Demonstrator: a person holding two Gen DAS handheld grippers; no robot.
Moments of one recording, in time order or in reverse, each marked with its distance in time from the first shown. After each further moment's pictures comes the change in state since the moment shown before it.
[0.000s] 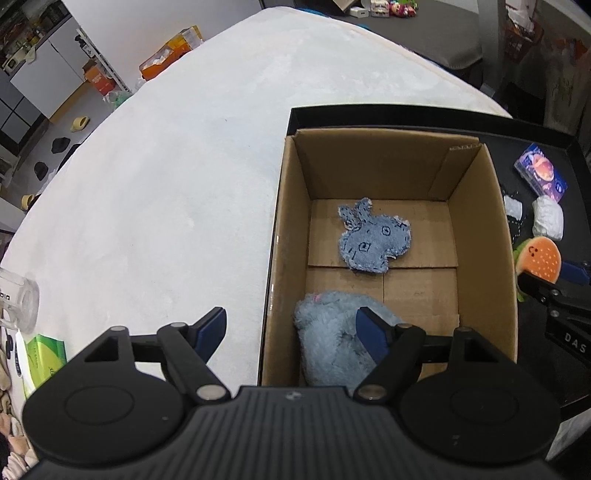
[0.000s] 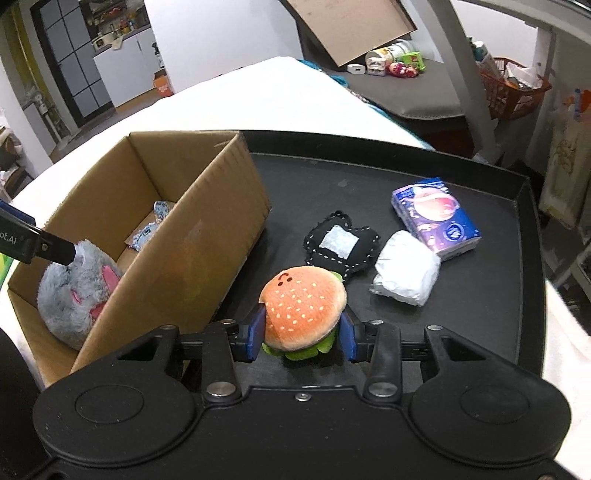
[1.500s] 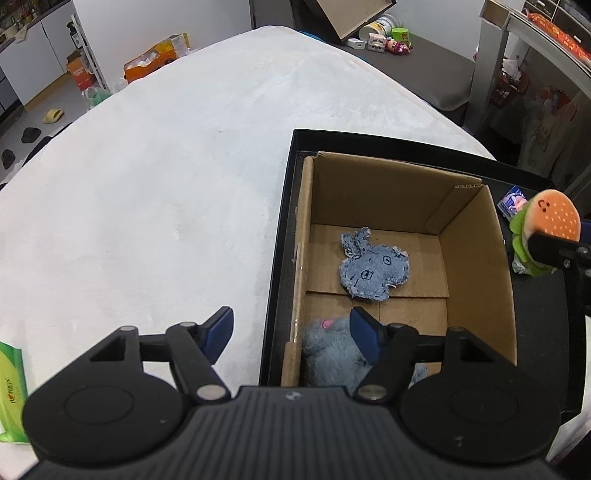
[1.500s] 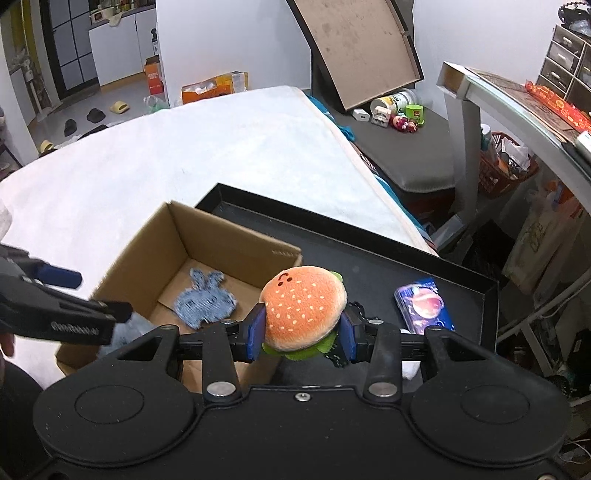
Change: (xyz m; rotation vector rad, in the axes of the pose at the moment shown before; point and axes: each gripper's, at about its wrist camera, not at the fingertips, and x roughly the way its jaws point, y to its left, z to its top) left arm 0.016 0.043 -0.003 -0.075 -0.090 -0.181; right arm -0.041 0.081 0.084 -0.115 0.009 -0.164
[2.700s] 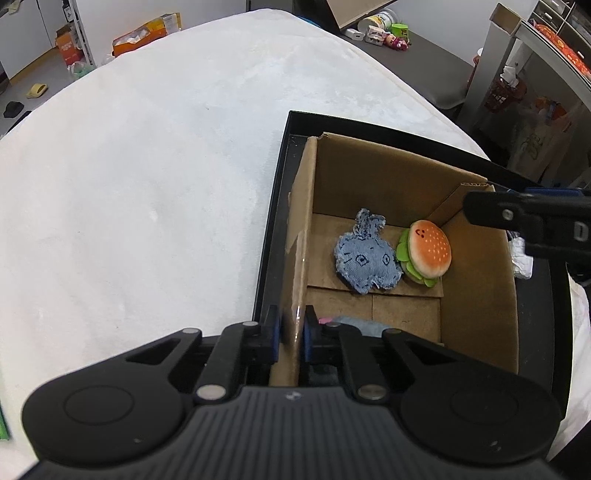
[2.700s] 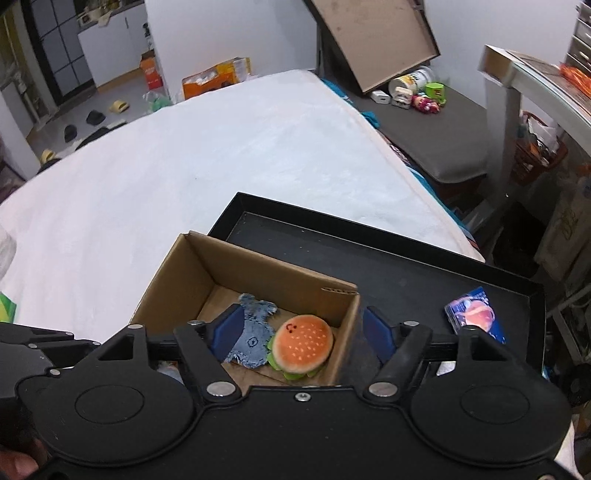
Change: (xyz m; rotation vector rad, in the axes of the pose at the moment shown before) left arm 0.019 0.012 -0.003 -0.049 0.038 -0.088; right arm 0.037 0.023 0.037 0.070 0.077 0.054
